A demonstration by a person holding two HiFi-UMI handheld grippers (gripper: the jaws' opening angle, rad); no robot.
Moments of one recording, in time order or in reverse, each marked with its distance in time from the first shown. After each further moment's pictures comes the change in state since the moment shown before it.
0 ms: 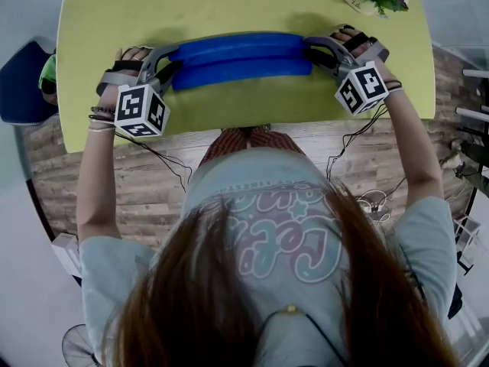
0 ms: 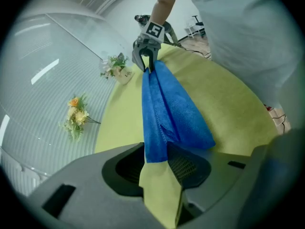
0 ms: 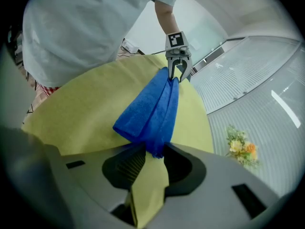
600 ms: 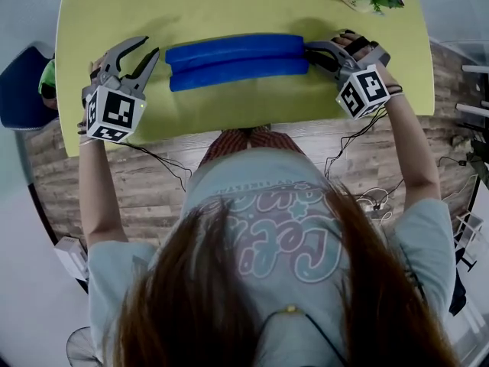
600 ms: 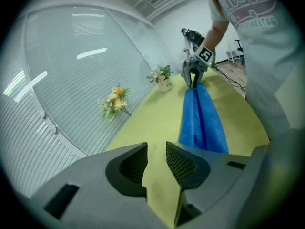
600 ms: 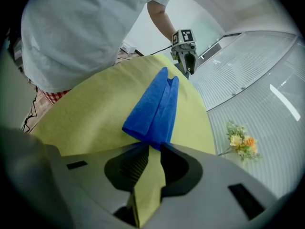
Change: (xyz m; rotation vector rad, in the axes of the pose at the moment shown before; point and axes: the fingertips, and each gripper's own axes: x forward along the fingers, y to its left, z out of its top) left arm -0.049 0.060 -0.024 -0.441 -0.125 0.213; right arm -0.011 0.009 -0.002 0.047 0.015 0.012
